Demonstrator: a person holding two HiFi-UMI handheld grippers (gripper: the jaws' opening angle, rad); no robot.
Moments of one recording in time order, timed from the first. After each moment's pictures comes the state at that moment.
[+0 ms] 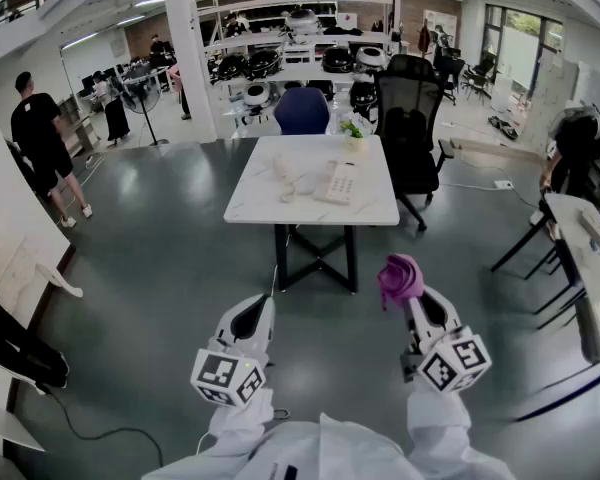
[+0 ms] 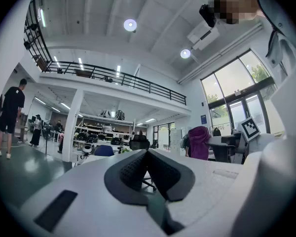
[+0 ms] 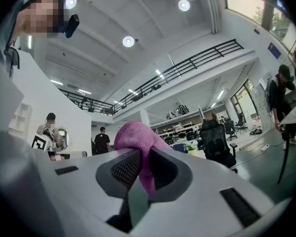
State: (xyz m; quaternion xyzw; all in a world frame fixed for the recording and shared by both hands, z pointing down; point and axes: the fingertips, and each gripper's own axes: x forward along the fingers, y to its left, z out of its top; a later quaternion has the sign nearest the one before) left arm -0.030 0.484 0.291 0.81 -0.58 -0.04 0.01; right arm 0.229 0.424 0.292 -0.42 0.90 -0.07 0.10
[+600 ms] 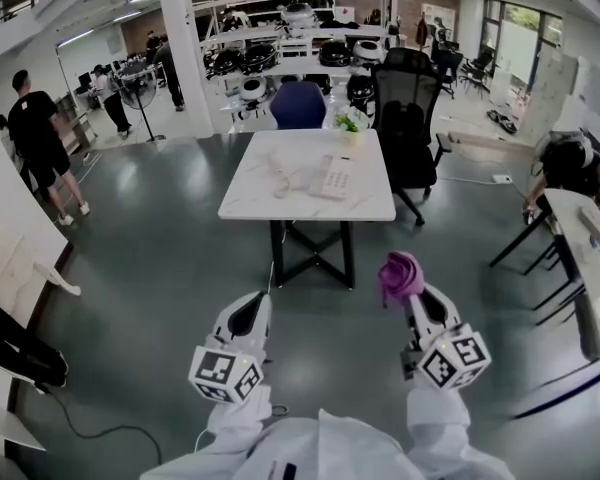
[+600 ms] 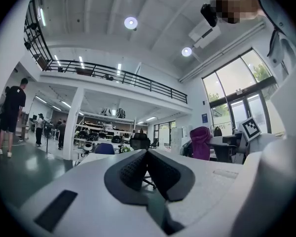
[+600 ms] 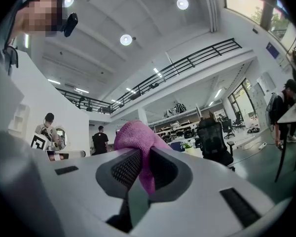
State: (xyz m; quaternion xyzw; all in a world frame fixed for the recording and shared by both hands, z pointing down) left arm -0.025 0.469 0.297 0.81 -0.59 -0.04 0.01; right arm 0.242 0.408 0.300 -0.43 0.89 -0.08 0.09
